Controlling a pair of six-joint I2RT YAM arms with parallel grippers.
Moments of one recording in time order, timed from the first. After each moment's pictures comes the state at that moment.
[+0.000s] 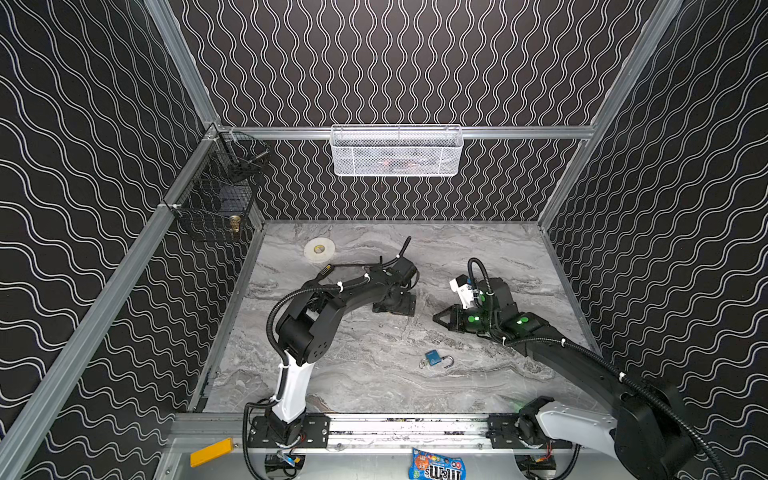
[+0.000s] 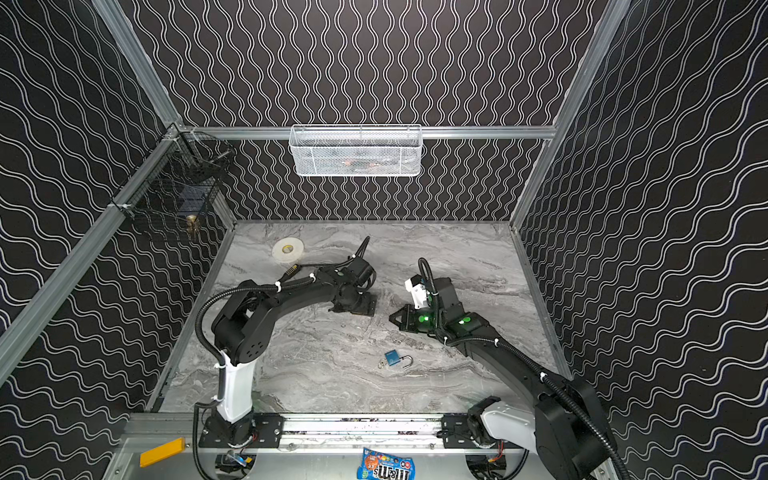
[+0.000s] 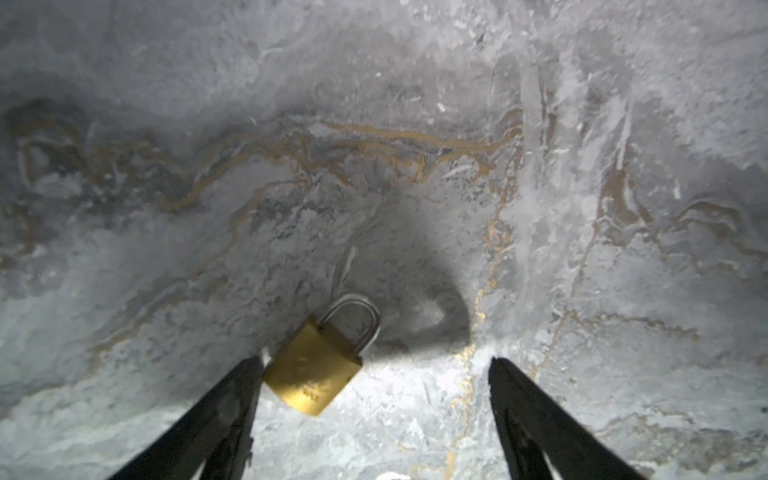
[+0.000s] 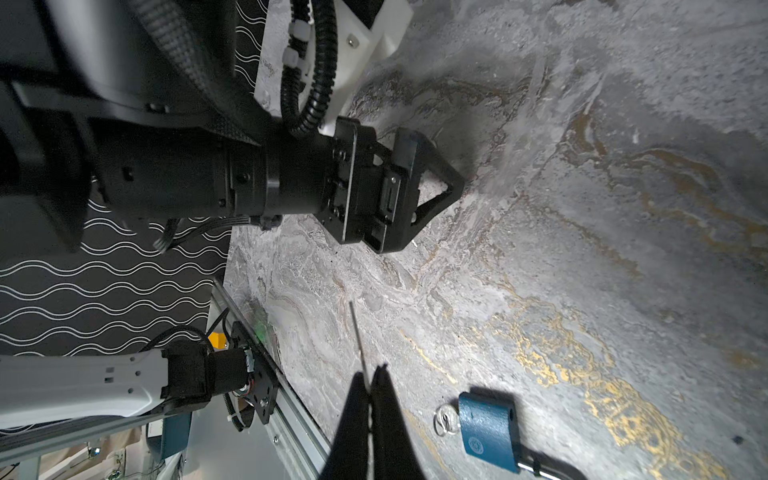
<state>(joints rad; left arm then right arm) -0.71 2.03 1.43 -0.66 0.00 -0.52 0.49 1.18 0.68 -0.21 -0.55 0.63</state>
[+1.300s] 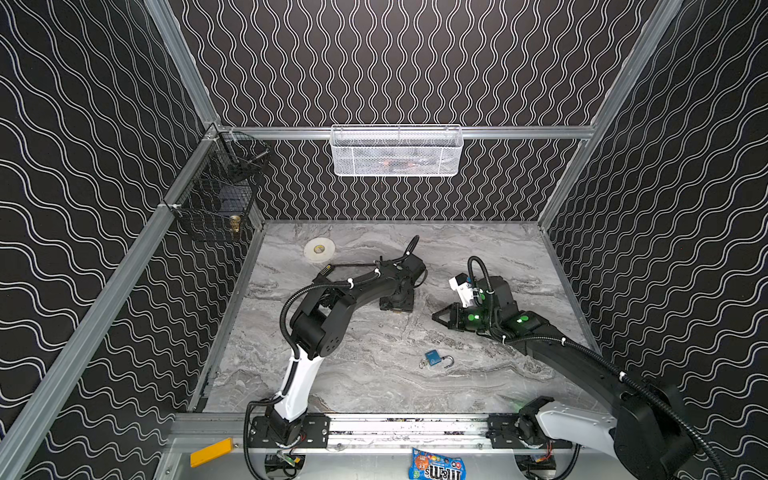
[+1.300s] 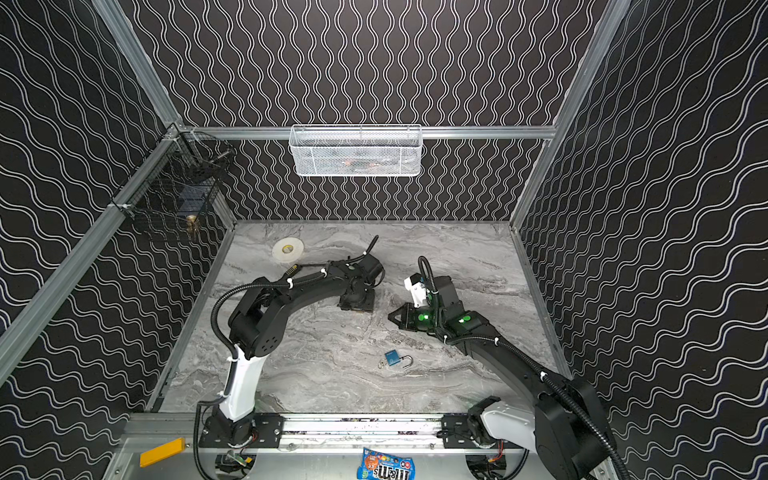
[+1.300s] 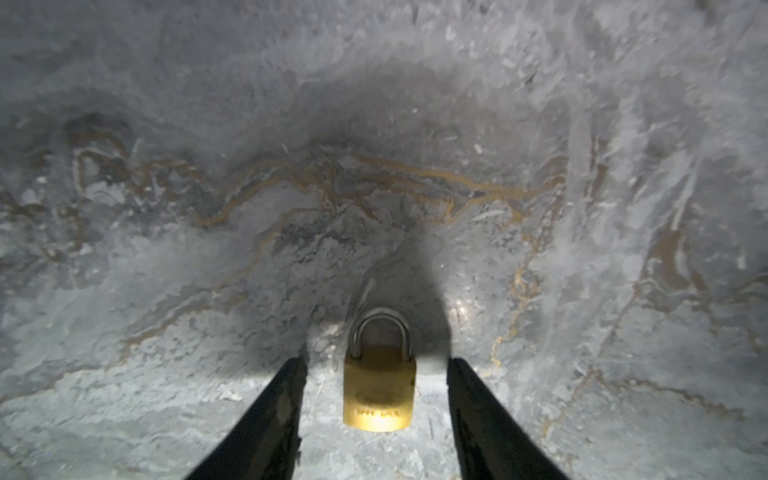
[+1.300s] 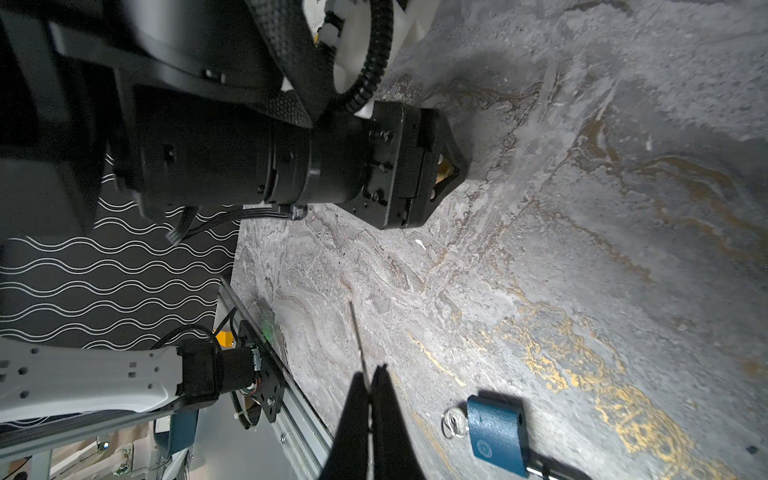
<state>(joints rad) -0.73 2.16 1.63 -0.84 -0.12 -0.59 0.49 1.18 0.69 -0.21 -0.56 0.63</state>
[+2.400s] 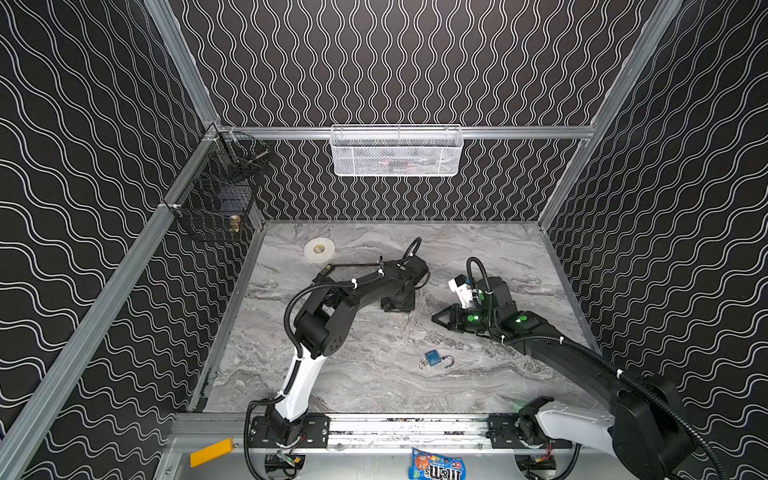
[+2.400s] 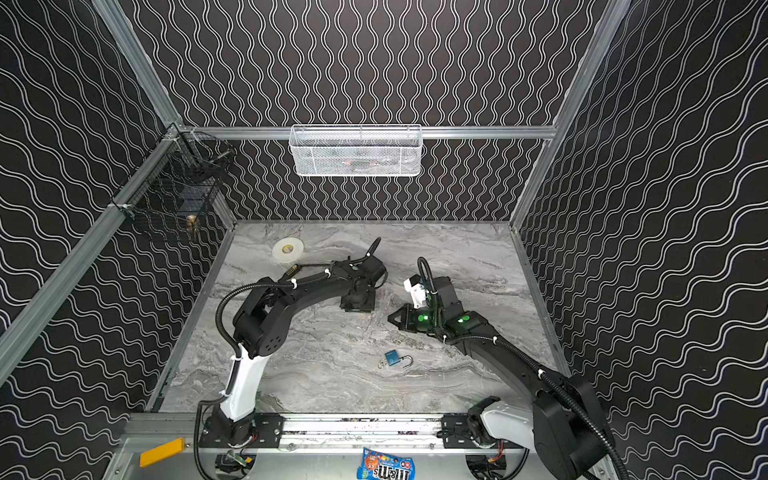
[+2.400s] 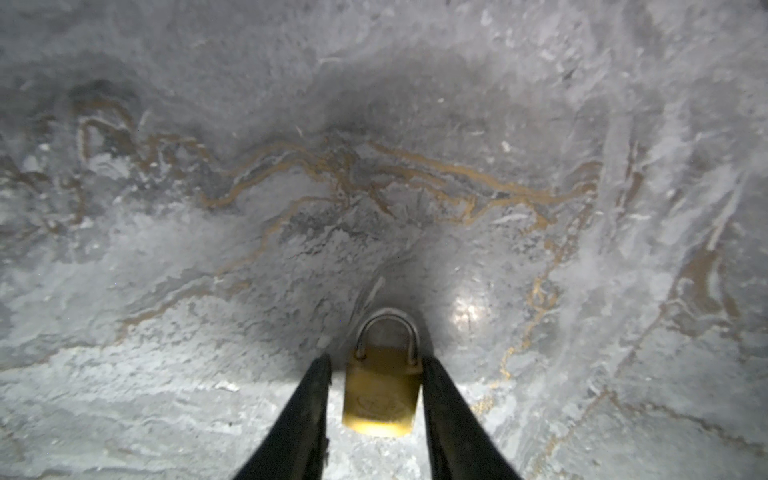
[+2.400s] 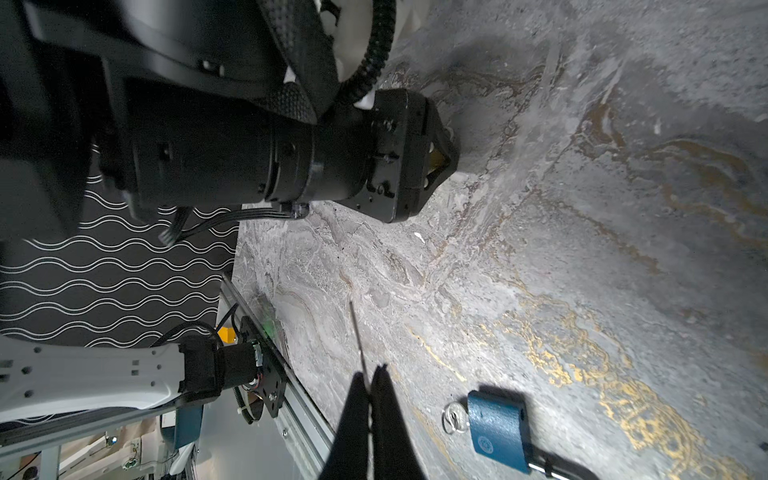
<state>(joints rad) -0.73 2.18 1.65 -0.88 -0.14 -0.67 0.49 1.20 0.68 -0.21 -0.58 0.64</state>
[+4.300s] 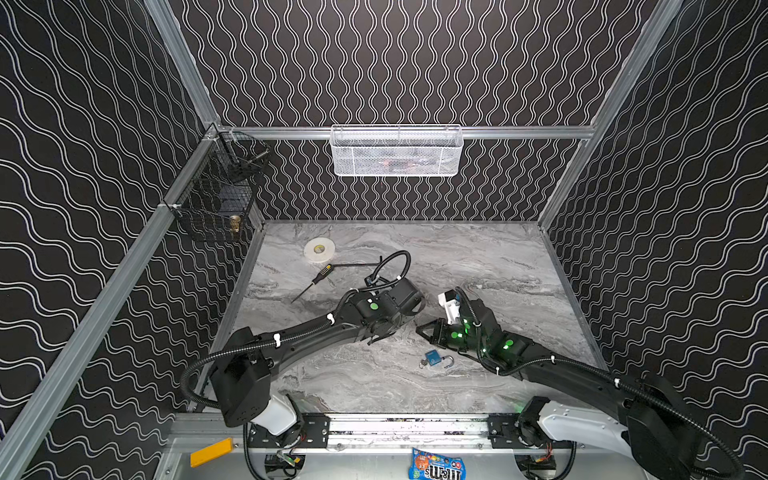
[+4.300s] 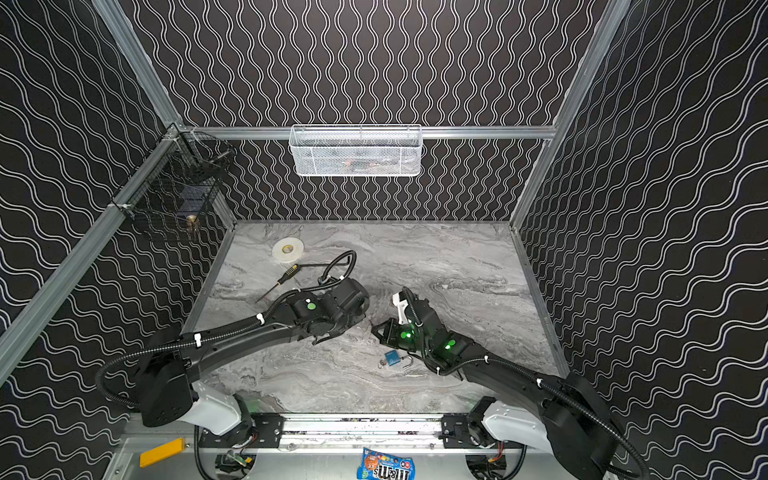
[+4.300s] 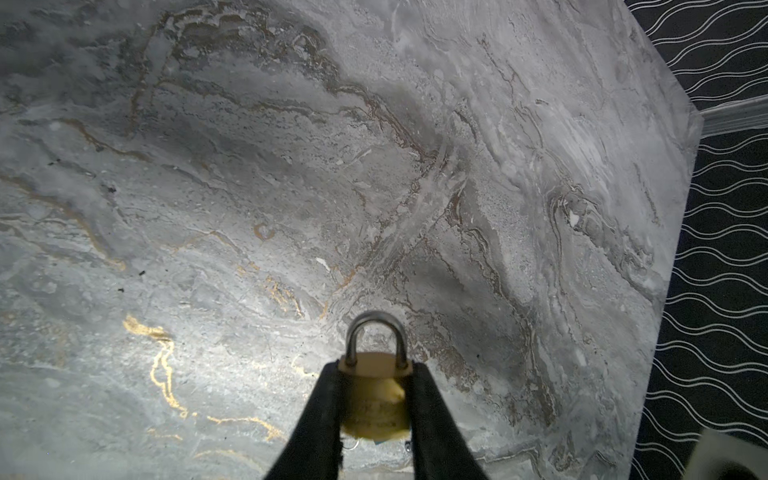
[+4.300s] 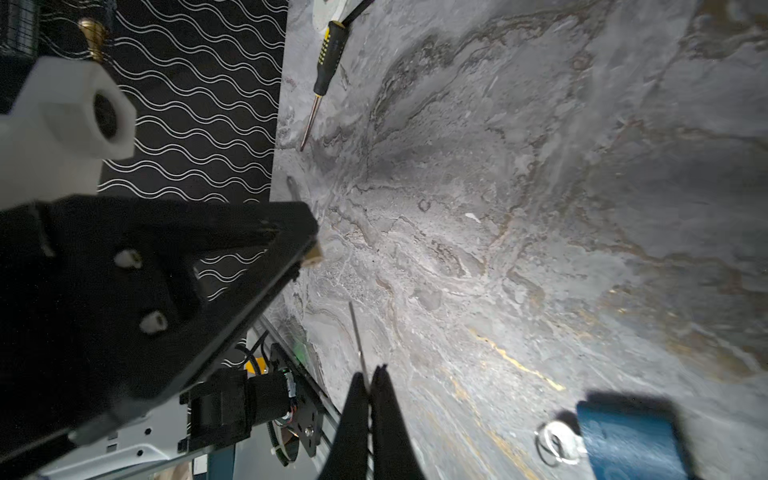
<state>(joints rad) -0.95 1.52 1.18 -0.69 -0.33 -1.36 0.79 1.15 0.54 0.09 -0.30 1.00</state>
